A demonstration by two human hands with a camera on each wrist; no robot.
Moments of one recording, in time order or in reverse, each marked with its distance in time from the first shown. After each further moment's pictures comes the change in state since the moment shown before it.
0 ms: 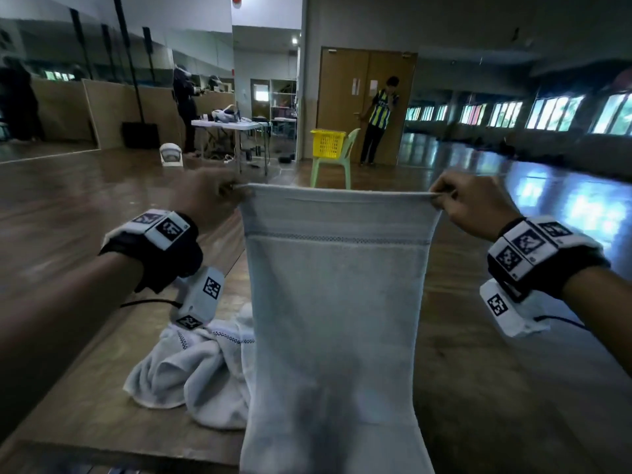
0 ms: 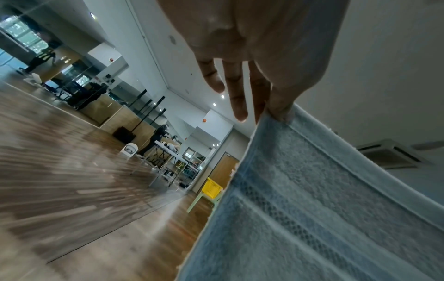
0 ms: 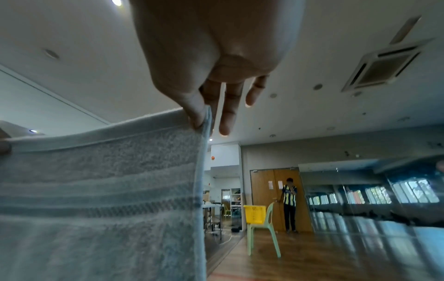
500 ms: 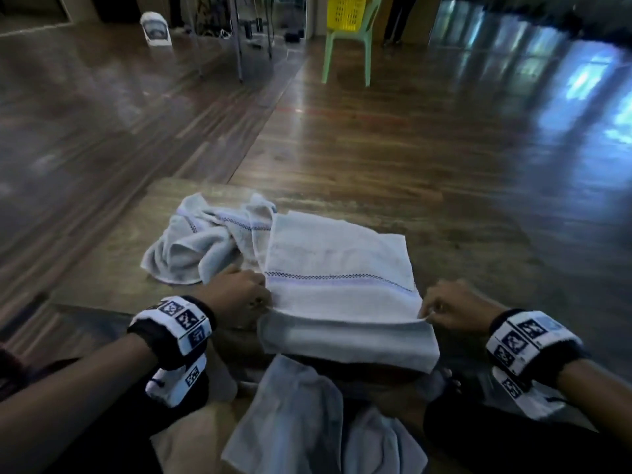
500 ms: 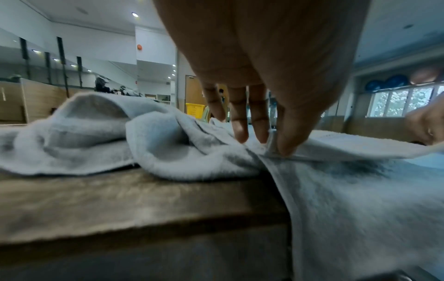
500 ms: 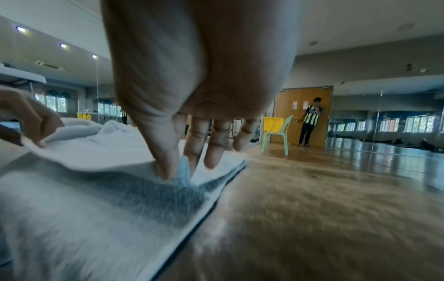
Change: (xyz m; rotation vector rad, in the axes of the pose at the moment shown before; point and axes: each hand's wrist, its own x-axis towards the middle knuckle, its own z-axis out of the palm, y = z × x) left_hand -0.258 -0.034 0.134 0.173 -0.868 0.284; right_hand -0.225 0.044 0.175 -0.147 -0.970 -0.160
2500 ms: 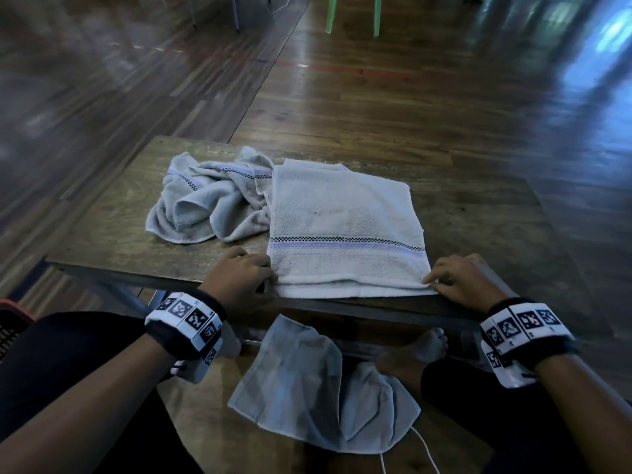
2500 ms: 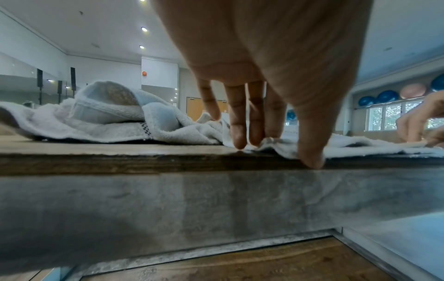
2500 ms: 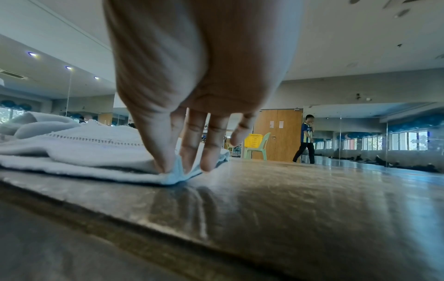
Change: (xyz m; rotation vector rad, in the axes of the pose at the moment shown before) left_hand -0.010 0.028 0.038 0.043 0.056 -0.100; right_hand -0.008 0.018 0.045 0.091 0.166 0.073
